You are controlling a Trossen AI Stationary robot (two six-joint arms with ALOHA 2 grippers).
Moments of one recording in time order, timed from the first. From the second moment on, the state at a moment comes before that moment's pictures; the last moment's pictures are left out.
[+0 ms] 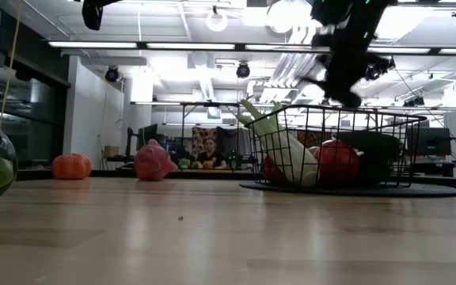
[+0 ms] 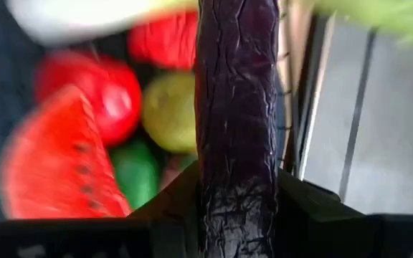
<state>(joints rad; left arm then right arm) 0.27 0.56 0.66 -0.11 -0.16 -0.20 -0.50 1.28 1.17 -0.97 0.11 -0.76</state>
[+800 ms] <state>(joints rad) 0.27 0.56 0.66 -0.11 -0.22 -0.17 -0.55 1.62 1.16 -0.90 0.24 -0.87</state>
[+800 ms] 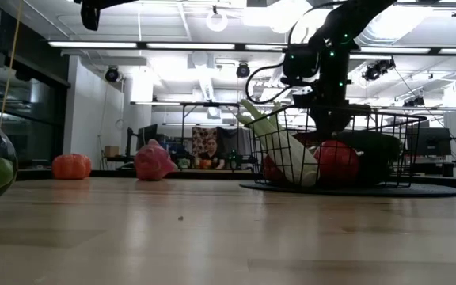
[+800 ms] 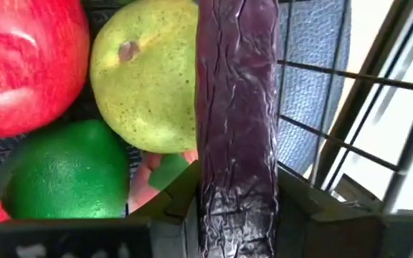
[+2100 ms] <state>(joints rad) 0.27 0.56 0.66 -0.14 -0.22 -0.18 -0.62 1.32 1.22 -0.96 -0.12 -0.57</state>
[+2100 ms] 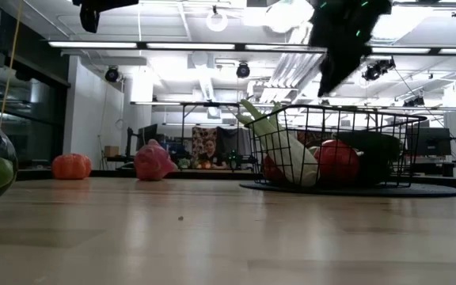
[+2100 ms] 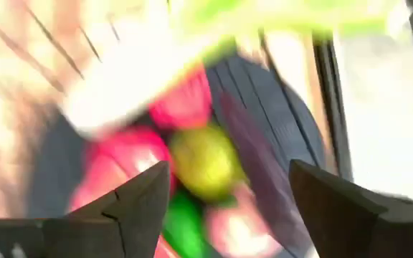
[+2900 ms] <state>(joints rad) 0.27 0.56 0.66 -0.14 -0.22 -0.18 -0.39 0.79 0.57 0.52 -0.34 0.65</state>
